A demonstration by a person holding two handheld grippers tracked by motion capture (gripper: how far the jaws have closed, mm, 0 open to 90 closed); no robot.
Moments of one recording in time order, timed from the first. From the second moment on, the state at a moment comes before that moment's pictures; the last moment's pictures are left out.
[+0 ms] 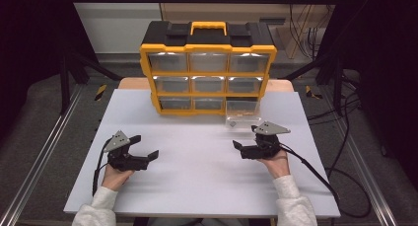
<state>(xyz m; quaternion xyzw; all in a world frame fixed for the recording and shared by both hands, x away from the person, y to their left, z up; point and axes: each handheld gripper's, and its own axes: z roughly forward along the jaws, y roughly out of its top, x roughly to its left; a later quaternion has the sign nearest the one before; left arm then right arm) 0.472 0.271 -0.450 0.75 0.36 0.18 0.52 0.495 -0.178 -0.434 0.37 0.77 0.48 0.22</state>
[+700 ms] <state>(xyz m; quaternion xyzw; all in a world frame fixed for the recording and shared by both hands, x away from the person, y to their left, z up) 0.473 0.272 -0.452 0.75 0.37 0.18 0.51 0.507 -0.171 -0.437 0.37 0.78 0.46 0.22</state>
